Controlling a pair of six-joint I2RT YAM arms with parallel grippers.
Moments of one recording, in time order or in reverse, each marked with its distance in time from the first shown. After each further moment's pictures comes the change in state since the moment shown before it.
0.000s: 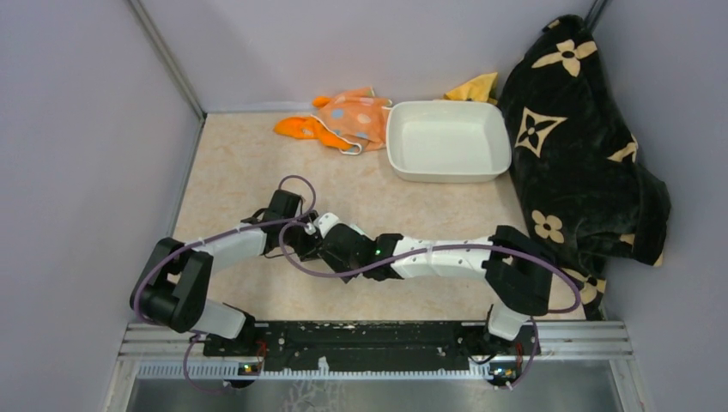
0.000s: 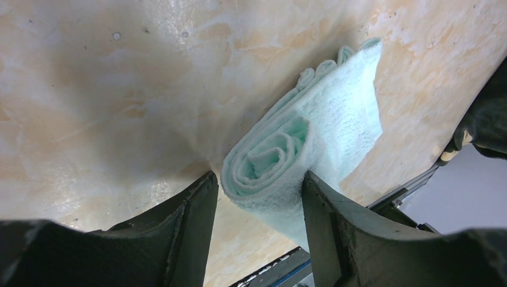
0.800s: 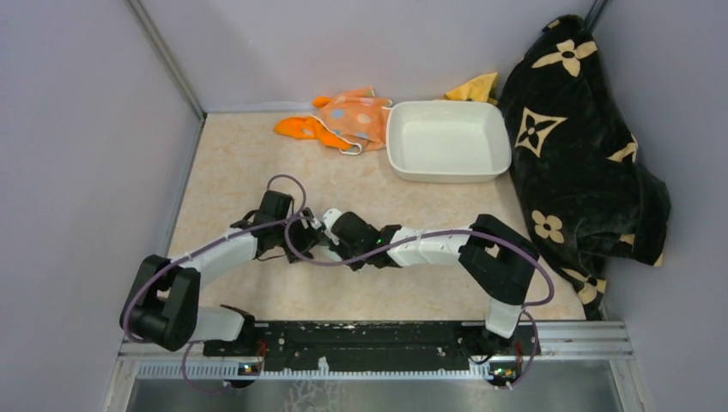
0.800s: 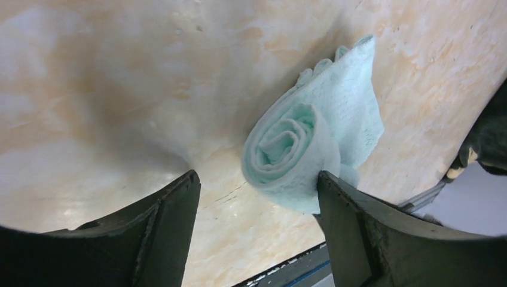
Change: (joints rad) left arm 0.032 -0.078 -0.014 -0.052 -0.035 0.014; right arm -0.071 0.164 -0.026 0.124 -0.053 -0.151
